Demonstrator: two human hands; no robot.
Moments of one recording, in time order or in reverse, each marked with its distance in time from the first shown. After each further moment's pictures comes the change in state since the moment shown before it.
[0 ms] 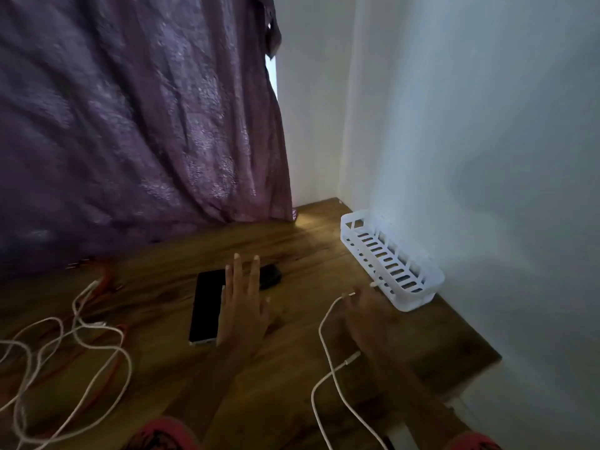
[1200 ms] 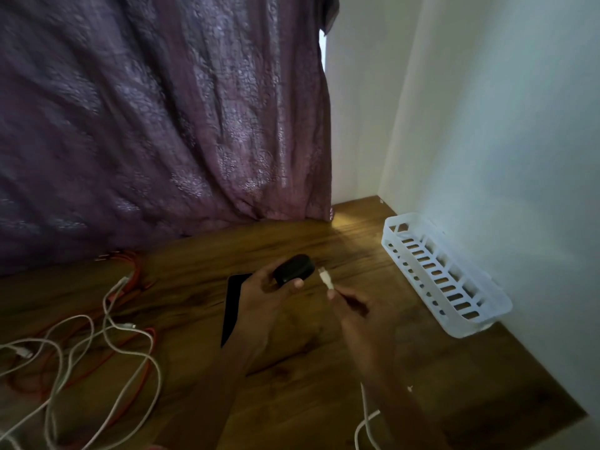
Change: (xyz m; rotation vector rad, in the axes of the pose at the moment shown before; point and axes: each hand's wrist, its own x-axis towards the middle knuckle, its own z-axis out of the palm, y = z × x) left_hand 0.046 -0.018 -0.027 -1.142 -0.031 -0.435; right_hand -0.021 -0.118 -0.015 0.916 -0.072 0.179
